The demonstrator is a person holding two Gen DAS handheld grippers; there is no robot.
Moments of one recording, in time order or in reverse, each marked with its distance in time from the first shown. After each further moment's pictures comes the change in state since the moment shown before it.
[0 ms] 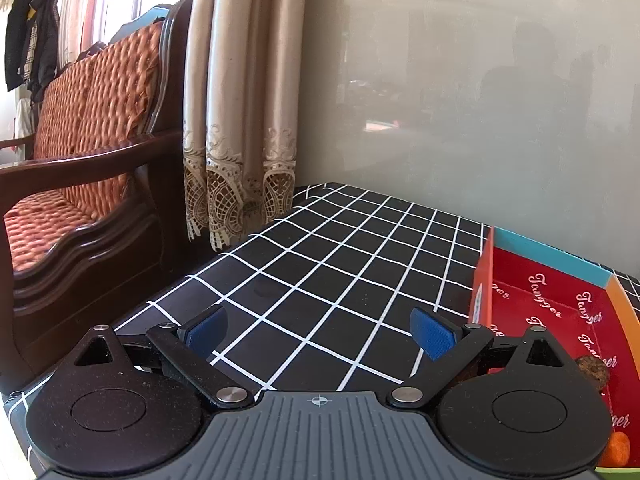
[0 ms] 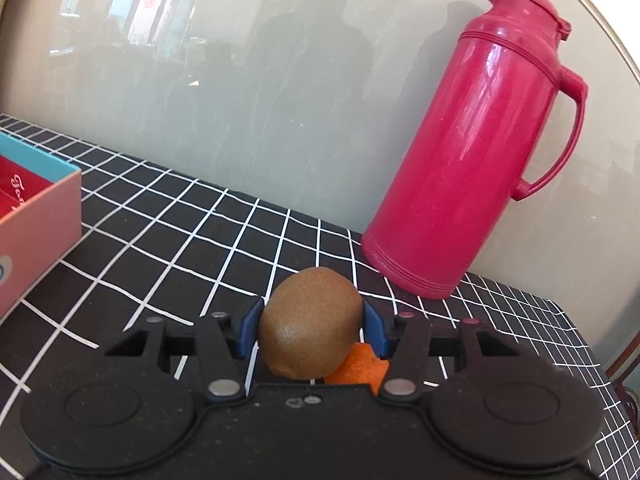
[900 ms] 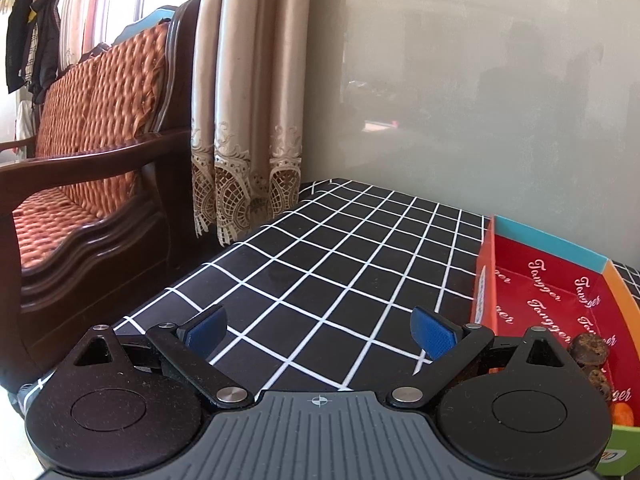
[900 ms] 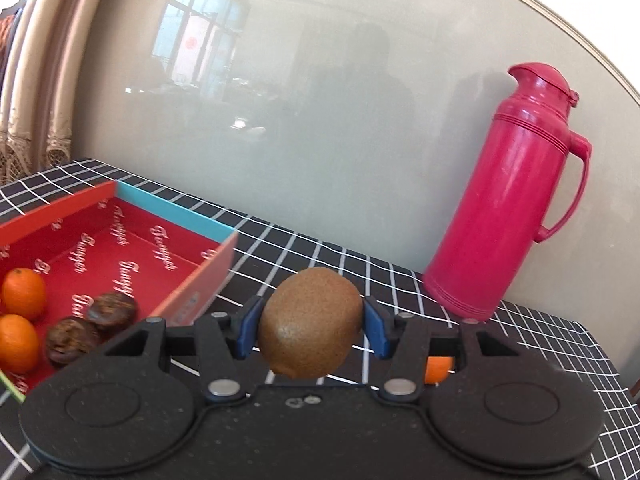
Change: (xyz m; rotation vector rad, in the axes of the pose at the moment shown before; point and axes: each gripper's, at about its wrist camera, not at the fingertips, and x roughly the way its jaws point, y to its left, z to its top) left arm -0.014 0.017 -0.012 0.011 -0.001 0.000; right arm -0.107 0.053 0.008 -0.009 -0.124 0.154
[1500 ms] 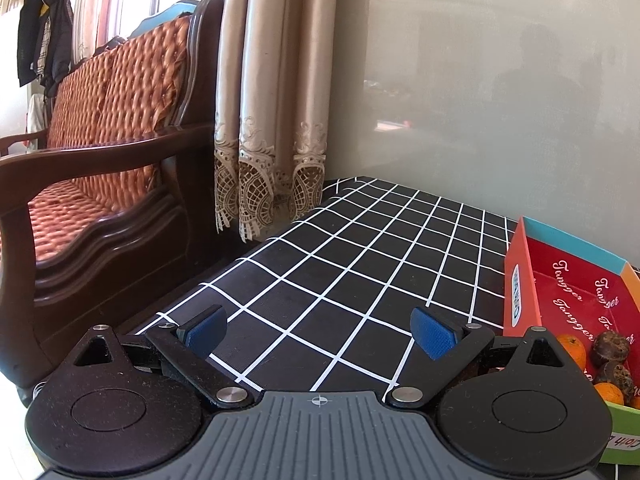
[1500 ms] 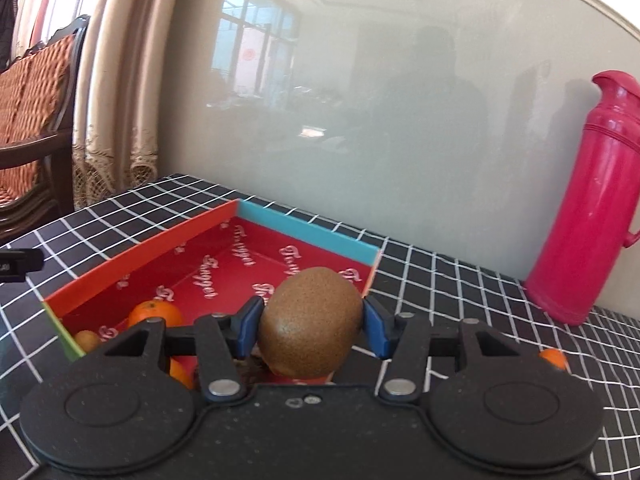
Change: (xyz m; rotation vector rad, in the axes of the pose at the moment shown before) left arm 0.003 0.025 -0.002 -0.024 0.007 0.023; right arm -0.010 0.065 0.014 0.022 -0.003 0.230
